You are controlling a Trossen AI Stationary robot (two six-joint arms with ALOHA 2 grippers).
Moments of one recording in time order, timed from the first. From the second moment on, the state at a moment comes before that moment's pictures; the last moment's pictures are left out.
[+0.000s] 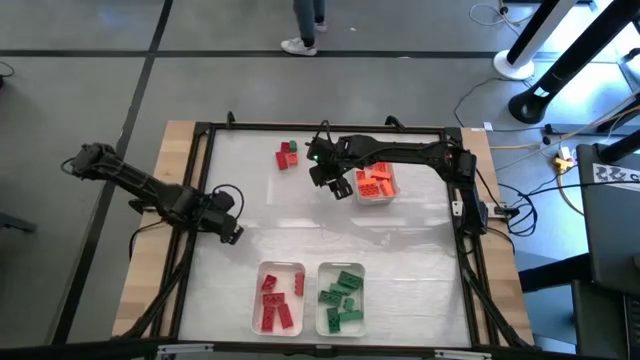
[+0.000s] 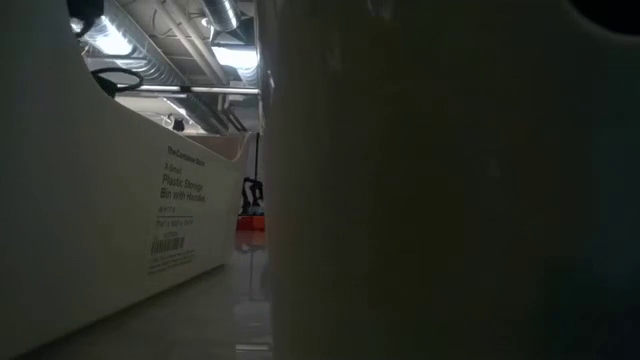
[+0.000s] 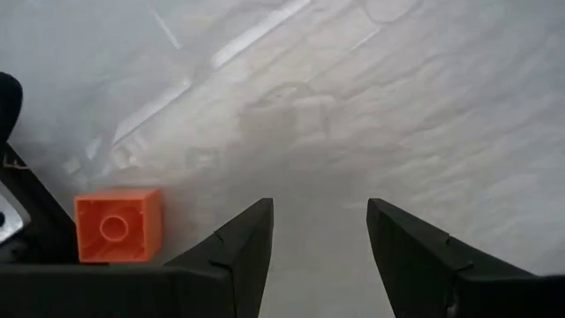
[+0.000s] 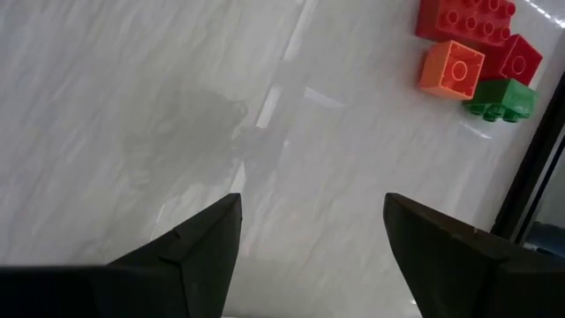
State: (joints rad) left arm -0.36 0.95 0.58 -1.01 -0.23 -1.34; right arm -0.24 2.06 1.74 -0.84 0.07 -0.74
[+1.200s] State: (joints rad) left arm -0.10 1.16 0.58 -0.95 -0.17 -0.75; right arm -0.24 2.06 1.74 -0.84 0.07 -0.74
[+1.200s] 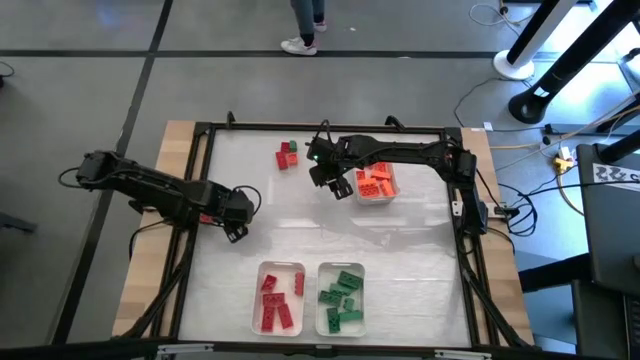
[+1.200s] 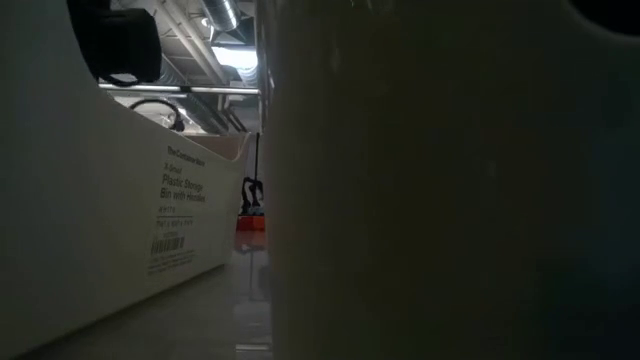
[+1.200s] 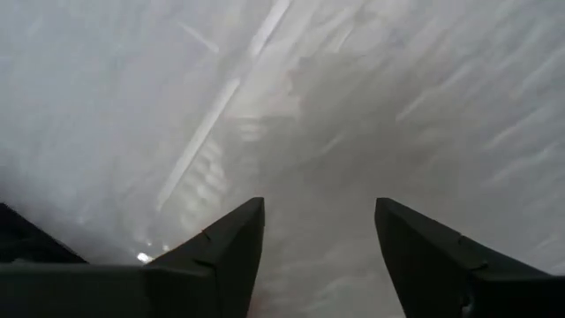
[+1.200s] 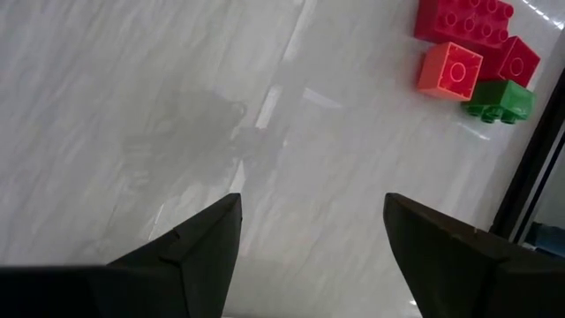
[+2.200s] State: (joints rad) left arm -0.10 1.30 0.69 -1.21 -0.16 -1.11; right arm -0.24 2.06 1.74 -0.84 0.07 -0.74
